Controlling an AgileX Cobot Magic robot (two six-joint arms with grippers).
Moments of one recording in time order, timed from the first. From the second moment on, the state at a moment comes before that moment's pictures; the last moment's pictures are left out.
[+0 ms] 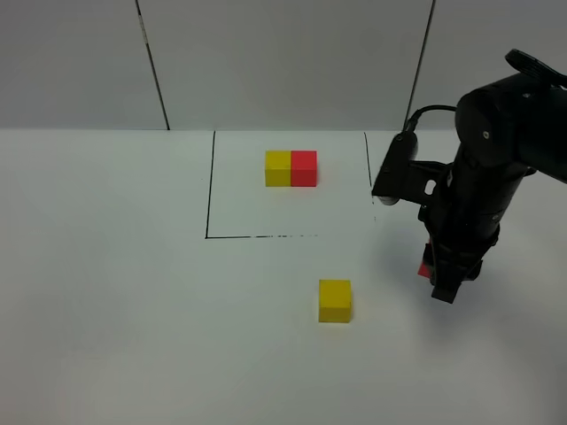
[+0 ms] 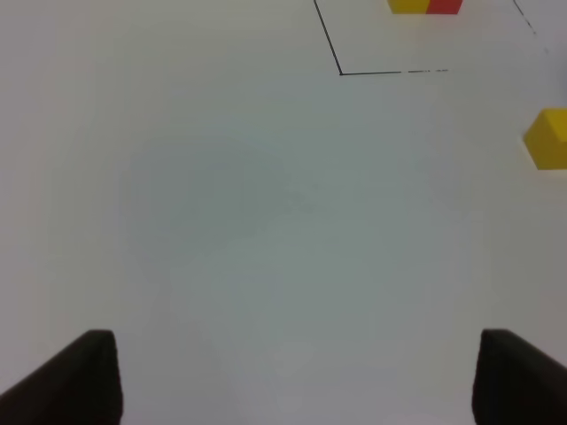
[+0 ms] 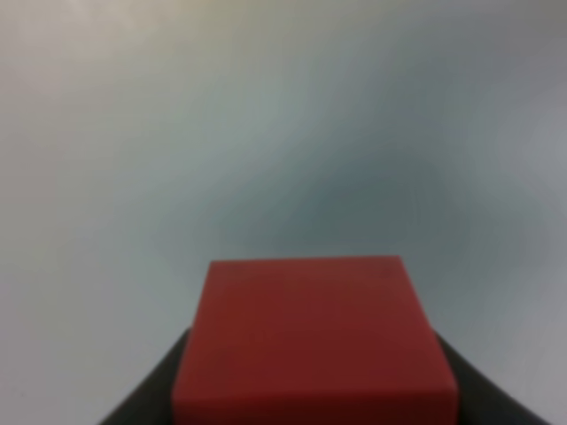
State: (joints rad) left arm -0.01 -0.01 -0.50 -0.16 1.07 0.09; right arm 0.40 1.85 -1.41 -0.07 1.09 -0.88
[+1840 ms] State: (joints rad) left arm -0.01 -0.01 -0.50 -0.17 1.07 0.08; right arm 0.51 2.18 -1.47 -0.07 0.92 -0.91
